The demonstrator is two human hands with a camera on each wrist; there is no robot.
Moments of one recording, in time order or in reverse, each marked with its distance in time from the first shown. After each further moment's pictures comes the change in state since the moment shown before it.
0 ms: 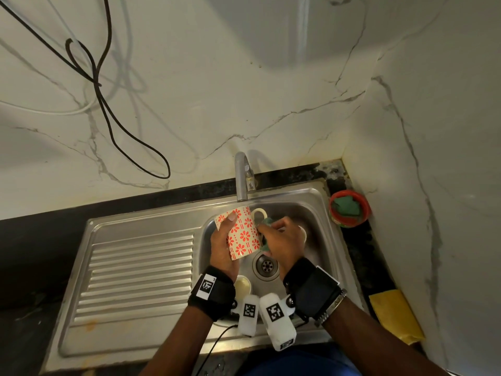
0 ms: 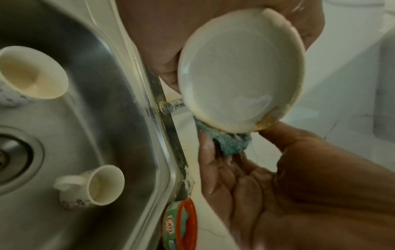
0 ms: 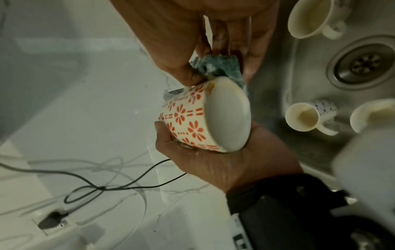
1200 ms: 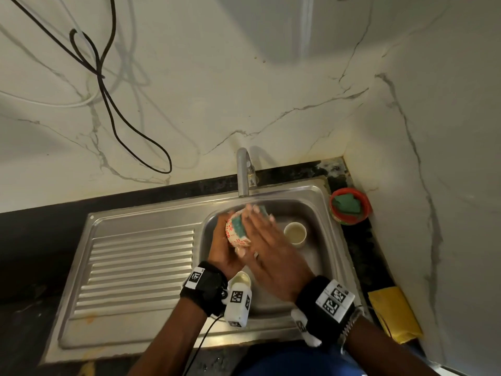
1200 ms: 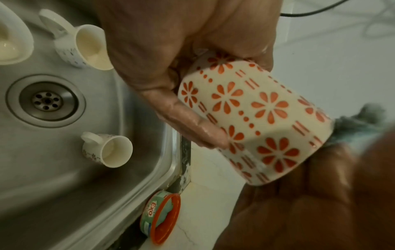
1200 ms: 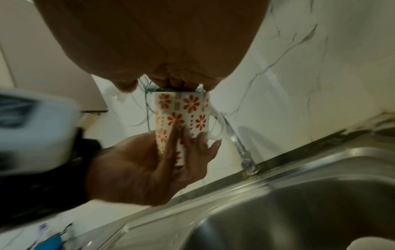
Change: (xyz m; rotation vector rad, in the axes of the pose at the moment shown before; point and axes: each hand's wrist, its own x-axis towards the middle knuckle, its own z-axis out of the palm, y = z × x) left_hand 0.005 0.006 -0.008 -0.271 -0.059 -0.354; right_hand -0.027 0.017 -0.023 -1.082 -0.388 -1.047
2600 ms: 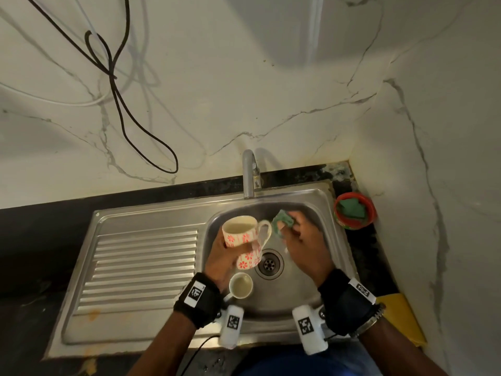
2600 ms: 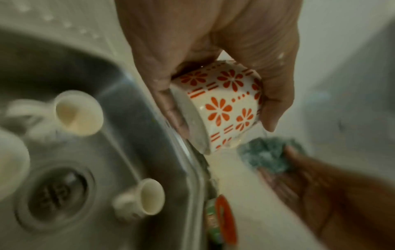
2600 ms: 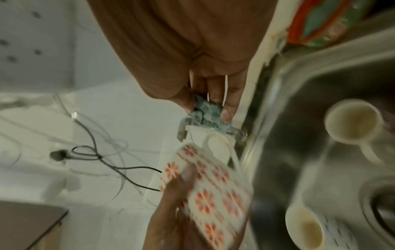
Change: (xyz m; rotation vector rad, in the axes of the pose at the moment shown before) left_hand -0.017 -0.007 -0.028 0.563 -0.030 0.436; right_hand 0.004 0.042 -0.014 0.680 0.251 0.542
